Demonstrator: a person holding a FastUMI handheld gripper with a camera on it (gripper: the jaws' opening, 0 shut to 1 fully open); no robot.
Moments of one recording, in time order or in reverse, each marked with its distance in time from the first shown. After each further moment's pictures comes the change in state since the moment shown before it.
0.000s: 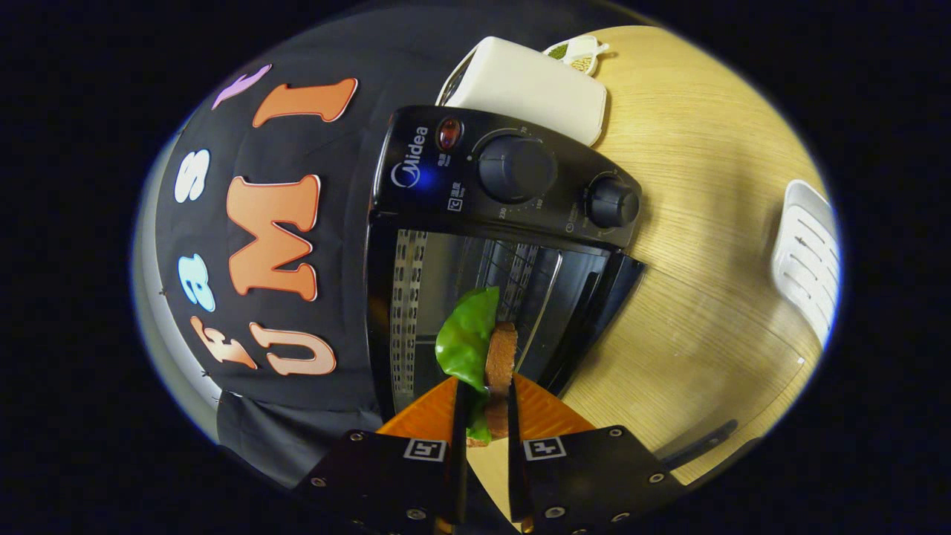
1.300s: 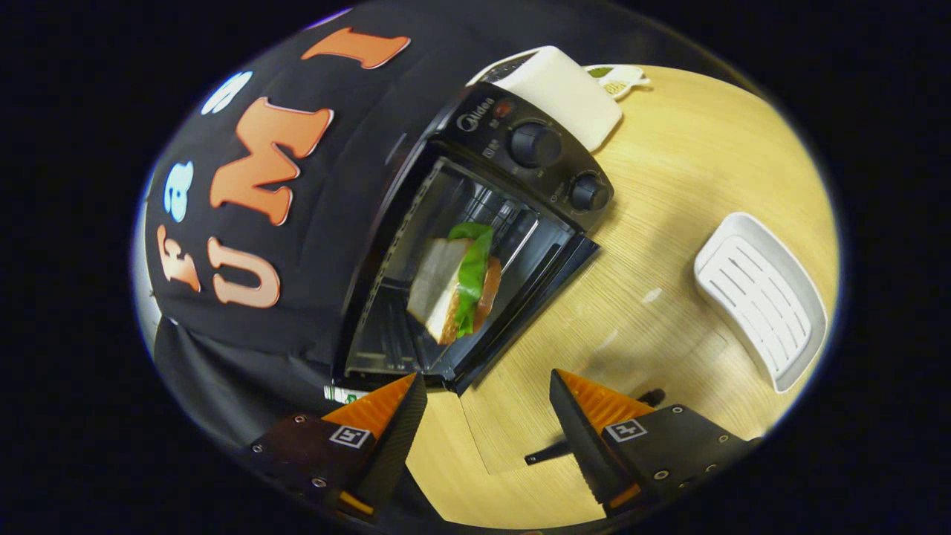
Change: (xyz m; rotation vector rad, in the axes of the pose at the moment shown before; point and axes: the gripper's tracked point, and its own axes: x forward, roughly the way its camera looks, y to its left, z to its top) arm -0.078 -0.025 -0.052 -0.383 0.087 -0.198
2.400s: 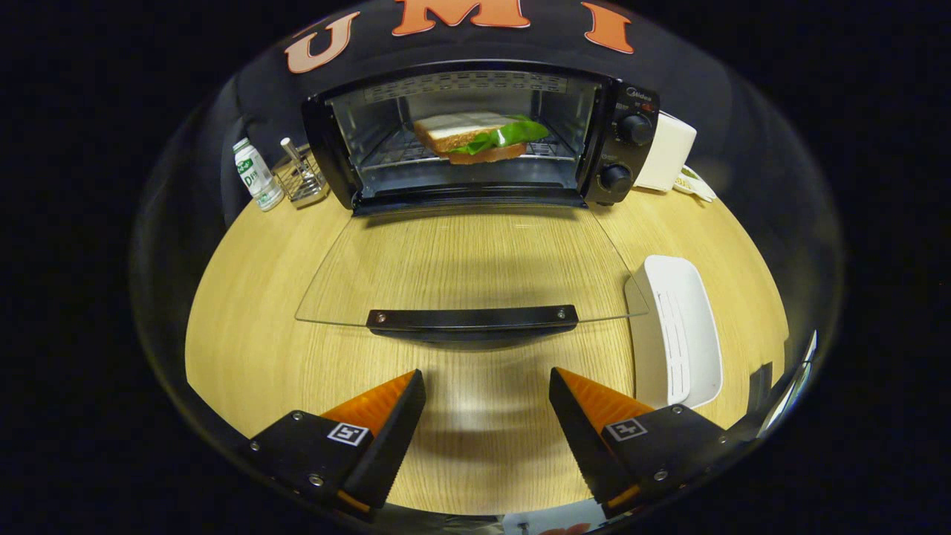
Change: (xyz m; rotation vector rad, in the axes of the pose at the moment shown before) arm -0.002 -0.111 -0.078 -0.838 0.098 -0.434
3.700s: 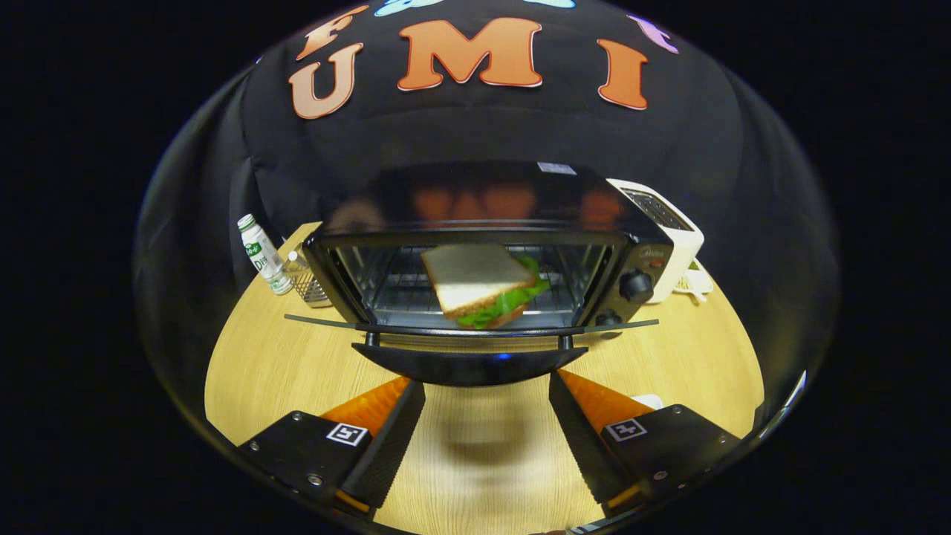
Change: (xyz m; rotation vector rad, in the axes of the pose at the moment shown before) arm -0.037 -0.002 0.163 -0.019 -0.267 0.030
